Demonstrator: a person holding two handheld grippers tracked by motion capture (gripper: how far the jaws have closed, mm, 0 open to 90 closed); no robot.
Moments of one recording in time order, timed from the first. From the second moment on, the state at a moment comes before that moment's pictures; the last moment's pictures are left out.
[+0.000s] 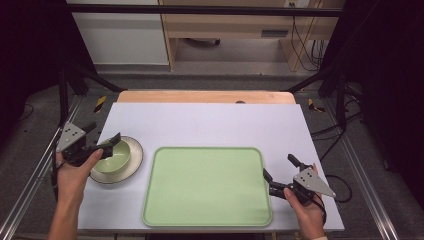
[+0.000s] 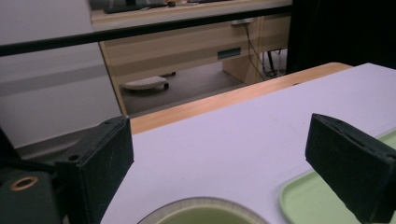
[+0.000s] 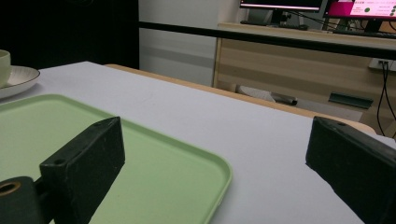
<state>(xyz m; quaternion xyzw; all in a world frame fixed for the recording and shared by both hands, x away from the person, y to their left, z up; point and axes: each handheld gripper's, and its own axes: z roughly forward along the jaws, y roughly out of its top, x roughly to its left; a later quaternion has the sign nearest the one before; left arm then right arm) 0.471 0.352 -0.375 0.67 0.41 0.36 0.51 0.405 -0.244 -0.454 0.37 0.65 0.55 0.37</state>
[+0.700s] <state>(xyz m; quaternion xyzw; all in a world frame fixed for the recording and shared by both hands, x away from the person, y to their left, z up) 0.477 0.408 -0.413 0.65 0.53 0.28 0.47 0.405 -0.248 -0.454 0.37 0.65 0.55 0.37</state>
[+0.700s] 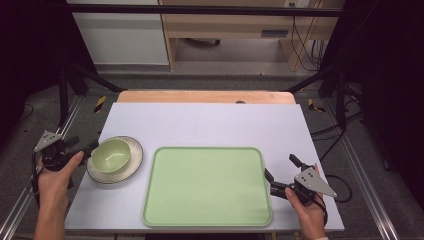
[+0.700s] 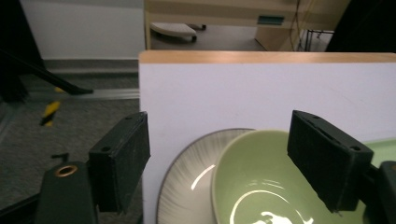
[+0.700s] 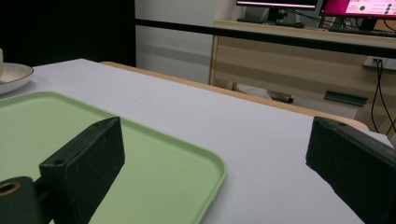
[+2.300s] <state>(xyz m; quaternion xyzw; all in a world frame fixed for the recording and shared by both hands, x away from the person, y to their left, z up) 0.493 0.390 -0.444 0.72 0.58 0.22 0.31 0.405 -0.241 -0.455 0.37 0.66 0.55 0.36</state>
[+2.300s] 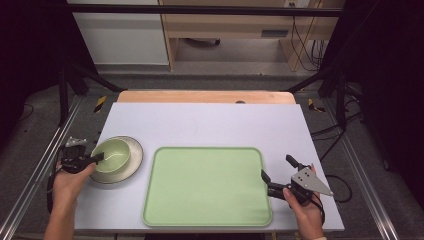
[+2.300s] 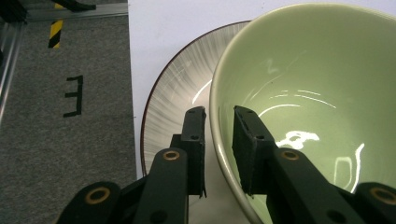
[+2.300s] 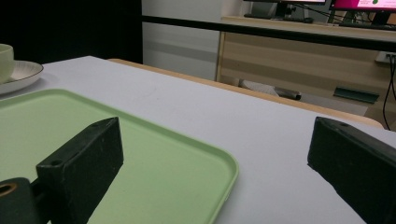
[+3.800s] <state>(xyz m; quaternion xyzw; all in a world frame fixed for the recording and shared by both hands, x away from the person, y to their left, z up) 0.481 0.385 -0.416 0.67 0.59 0.20 0.40 0.407 -0.245 -0.454 0.37 0.66 0.55 0.36</state>
